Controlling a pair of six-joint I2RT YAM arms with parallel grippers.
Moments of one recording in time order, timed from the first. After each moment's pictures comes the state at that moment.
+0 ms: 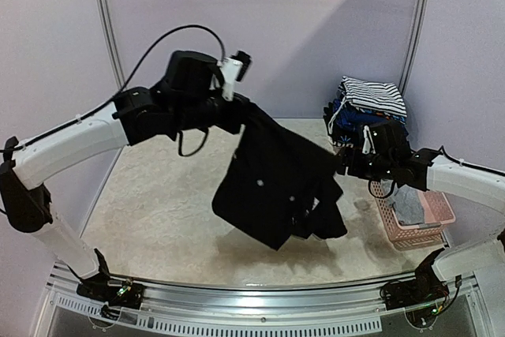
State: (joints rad) left arm -1.01 1.58 1.59 -0.43 -0.31 -0.15; right arm 0.54 1.24 0.80 -0.23 0.10 0.59
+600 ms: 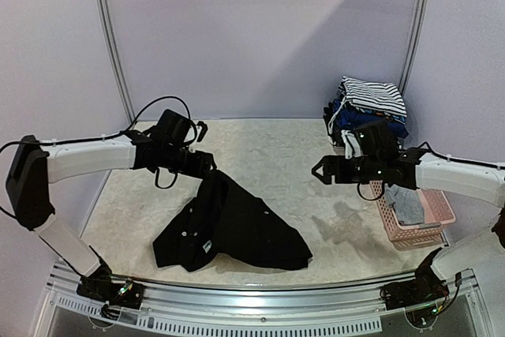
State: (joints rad) left arm -0.61 1.58 1.05 -0.33 -0.03 -0.27; right arm 0.60 1.33 0.84 -0.19 -0.09 0.46
